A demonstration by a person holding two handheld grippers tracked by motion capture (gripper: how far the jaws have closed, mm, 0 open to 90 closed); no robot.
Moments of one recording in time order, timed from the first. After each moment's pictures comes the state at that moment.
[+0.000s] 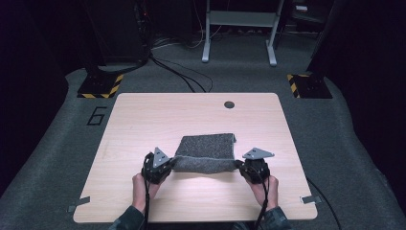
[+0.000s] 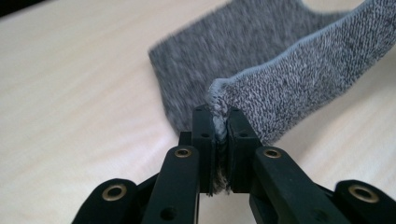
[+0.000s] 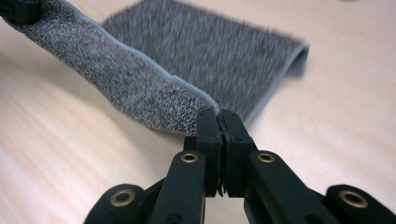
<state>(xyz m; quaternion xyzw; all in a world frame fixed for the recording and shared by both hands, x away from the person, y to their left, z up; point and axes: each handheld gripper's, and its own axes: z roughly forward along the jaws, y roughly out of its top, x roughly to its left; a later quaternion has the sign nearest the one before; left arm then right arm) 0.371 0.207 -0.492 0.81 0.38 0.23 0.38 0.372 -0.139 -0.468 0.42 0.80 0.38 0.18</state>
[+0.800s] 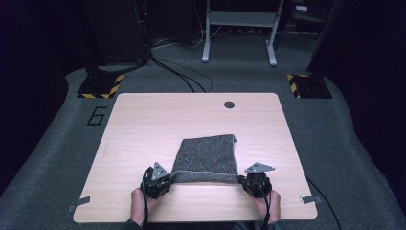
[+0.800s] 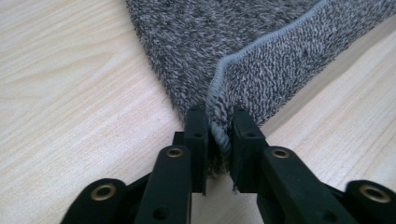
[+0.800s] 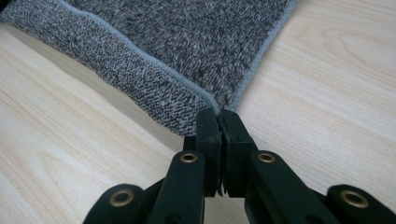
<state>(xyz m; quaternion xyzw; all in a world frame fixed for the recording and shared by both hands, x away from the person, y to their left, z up) 0.350 0.212 -0.517 0.82 0.39 0.18 0.37 0.352 -0.148 -0.503 0.45 0.81 0.35 0.15</state>
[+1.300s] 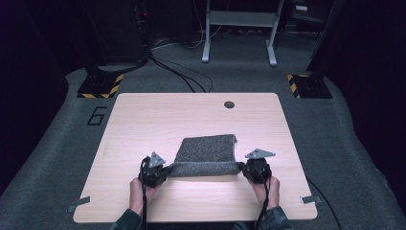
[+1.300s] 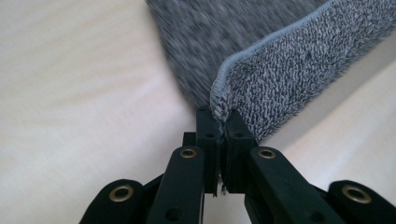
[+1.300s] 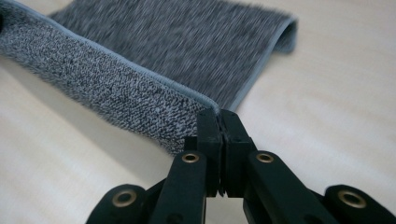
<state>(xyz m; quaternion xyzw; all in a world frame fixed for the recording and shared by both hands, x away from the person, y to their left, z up) 0.394 0.221 -0.494 0.81 0.41 0.17 0.37 0.392 -0.147 -0.475 0.45 0.80 0.36 0.18</state>
